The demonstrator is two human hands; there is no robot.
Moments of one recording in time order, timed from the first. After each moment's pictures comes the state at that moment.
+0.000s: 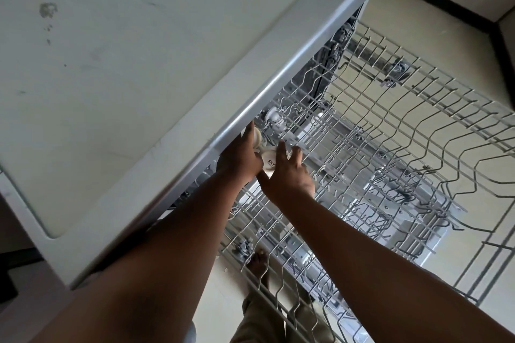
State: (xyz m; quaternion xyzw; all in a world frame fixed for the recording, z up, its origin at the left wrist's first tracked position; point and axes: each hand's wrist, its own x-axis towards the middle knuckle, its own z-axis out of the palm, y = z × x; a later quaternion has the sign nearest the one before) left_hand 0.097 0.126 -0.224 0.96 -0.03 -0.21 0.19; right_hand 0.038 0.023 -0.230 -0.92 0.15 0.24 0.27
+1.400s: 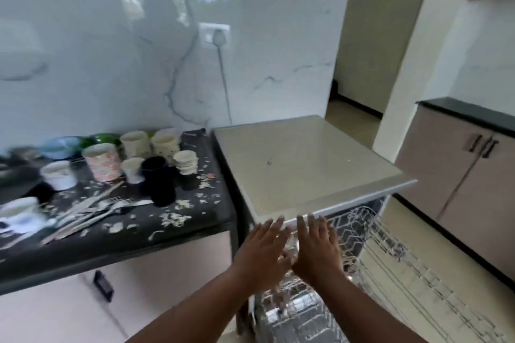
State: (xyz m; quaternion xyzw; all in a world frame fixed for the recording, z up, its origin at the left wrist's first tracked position) left_hand -0.166 0.211 0.040 0.99 -0.13 0.07 0.09; right_hand -0.117 0.064 0.039 -0.99 -0.15 0.02 0.03
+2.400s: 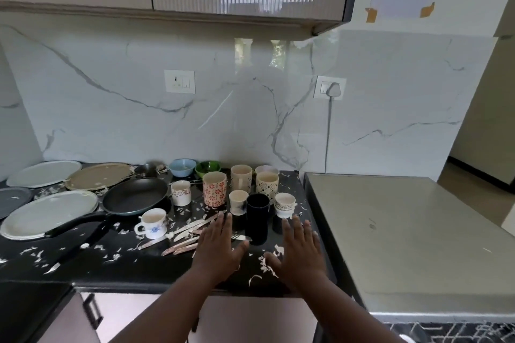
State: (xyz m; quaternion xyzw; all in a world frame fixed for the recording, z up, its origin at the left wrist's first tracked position) left_hand -0.214 0.490 0.081 0.94 0.27 0.12 0.18; right_hand -0.106 0.322 0.087 -0.92 -0.37 -0.04 0.11
